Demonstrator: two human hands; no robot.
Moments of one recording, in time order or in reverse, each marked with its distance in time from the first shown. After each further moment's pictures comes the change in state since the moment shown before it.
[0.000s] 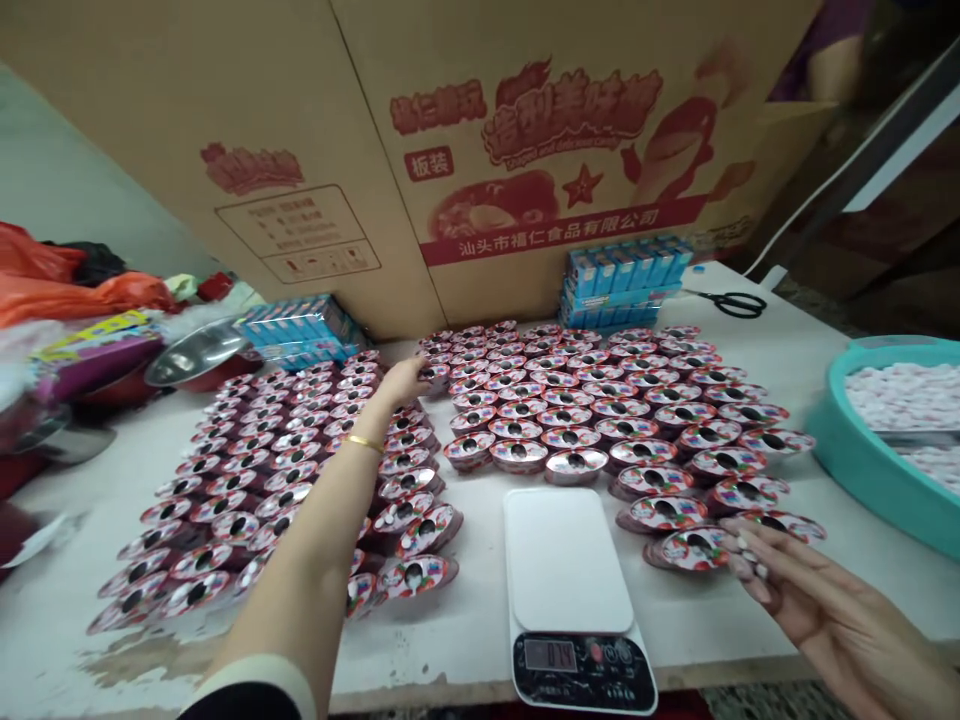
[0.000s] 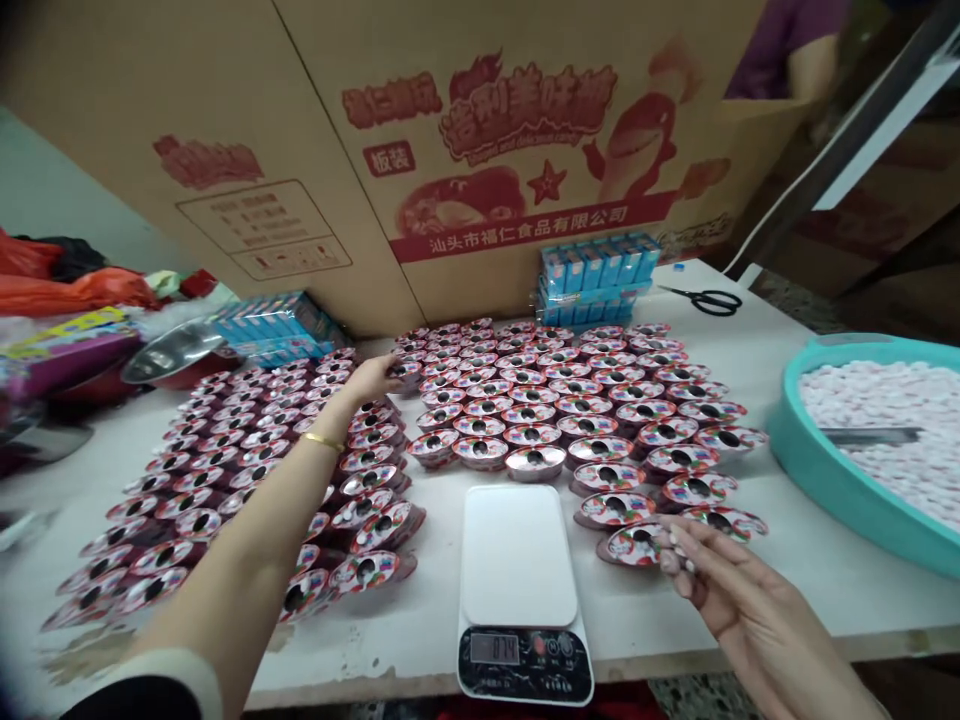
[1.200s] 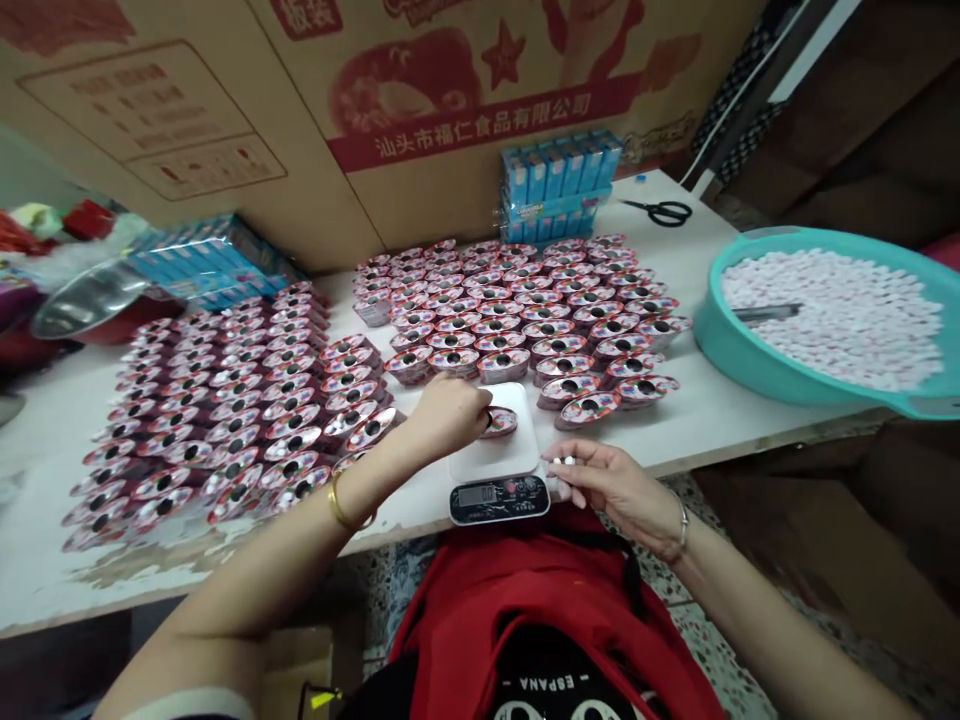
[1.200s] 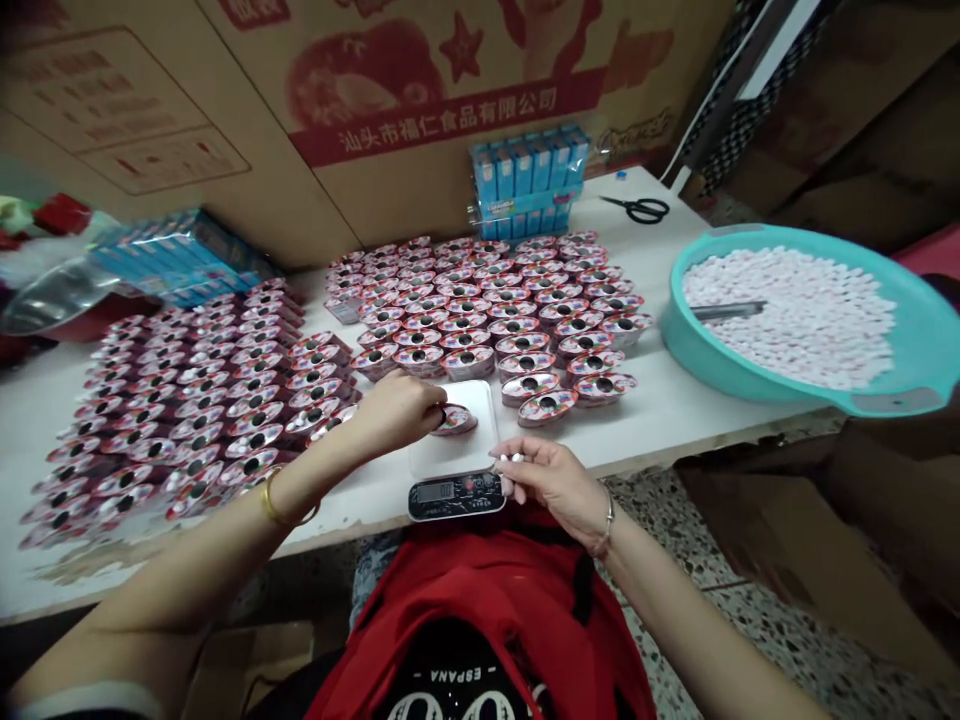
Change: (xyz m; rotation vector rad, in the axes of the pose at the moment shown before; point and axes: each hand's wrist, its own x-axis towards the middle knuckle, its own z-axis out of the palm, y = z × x) left_hand -0.173 0.236 0.012 0.200 -0.273 0.476; right_hand -0.032 0.036 0.009 0.072 -0.582 0.147
